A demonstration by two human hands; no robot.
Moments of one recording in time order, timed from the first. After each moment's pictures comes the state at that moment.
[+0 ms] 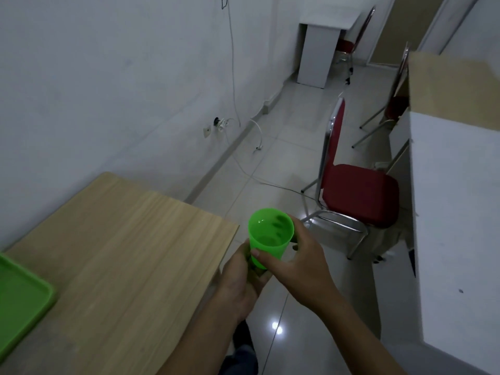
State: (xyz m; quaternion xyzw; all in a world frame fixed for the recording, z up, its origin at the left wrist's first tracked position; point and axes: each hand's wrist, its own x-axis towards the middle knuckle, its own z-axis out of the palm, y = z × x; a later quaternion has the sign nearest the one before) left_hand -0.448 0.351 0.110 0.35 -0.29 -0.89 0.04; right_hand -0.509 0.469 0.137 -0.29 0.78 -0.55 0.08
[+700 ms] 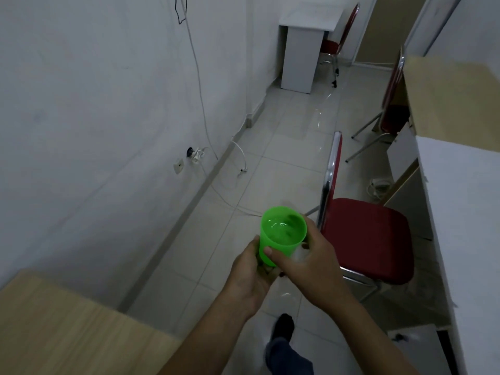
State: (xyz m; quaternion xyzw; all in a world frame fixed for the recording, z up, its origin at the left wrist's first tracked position) left_hand -0.782 0.248 0.112 0.33 -0.33 -0.88 -0.02; right_hand -0.829 0.374 0.138 -0.25 0.78 -0.57 0.06
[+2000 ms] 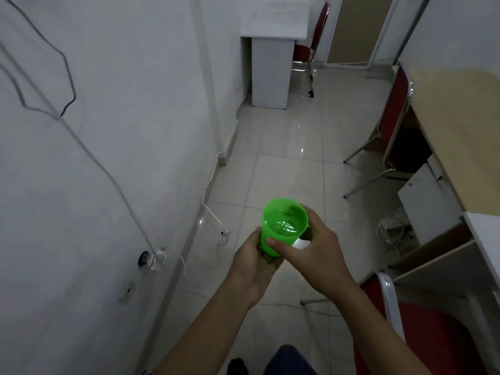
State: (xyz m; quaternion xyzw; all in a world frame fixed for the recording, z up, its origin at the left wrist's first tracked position) left_hand -1.363 0.026 0.114 0.29 -0.36 -0.88 -0.10; right_hand -1.388 0.163 0.148 -0.17 0.80 -0.58 0.01
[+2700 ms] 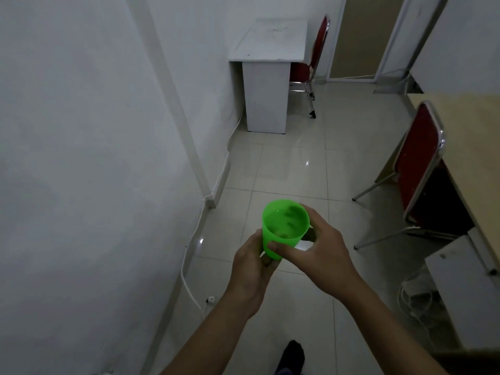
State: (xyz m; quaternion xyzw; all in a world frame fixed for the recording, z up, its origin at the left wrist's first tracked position) left_hand -1.761 0.027 0.129 0.24 -0.48 -0.85 -0.04; right_hand -1.801 0.167 0.160 -0.21 0.79 -0.58 0.01
